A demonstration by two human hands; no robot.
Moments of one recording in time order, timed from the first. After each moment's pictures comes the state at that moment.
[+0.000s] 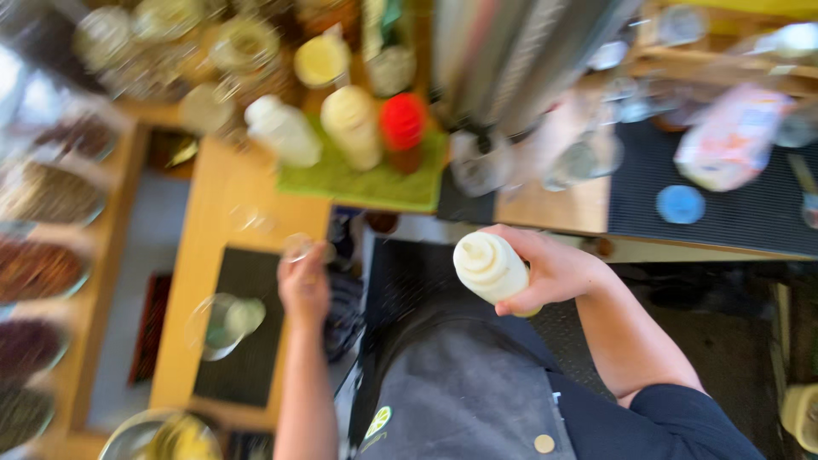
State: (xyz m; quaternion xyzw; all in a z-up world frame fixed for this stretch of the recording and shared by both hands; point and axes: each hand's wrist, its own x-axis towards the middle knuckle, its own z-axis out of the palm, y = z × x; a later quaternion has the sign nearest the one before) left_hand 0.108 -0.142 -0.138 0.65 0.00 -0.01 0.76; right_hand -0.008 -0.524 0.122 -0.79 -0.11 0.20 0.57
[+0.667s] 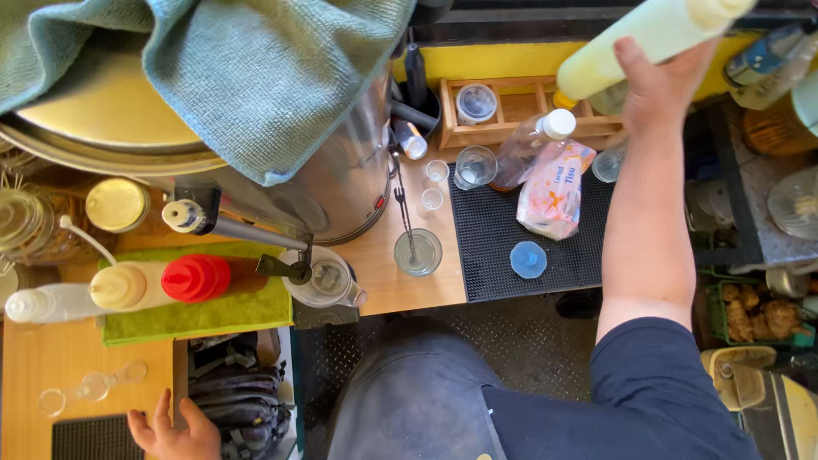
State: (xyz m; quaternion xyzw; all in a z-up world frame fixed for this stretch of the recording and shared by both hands) left_hand 0.084 -0.215 -0.137 0.93 -0.01 0.19 0.31; right_hand 0.032 -1.054 0.128 -0.70 0.08 -0.47 0.53
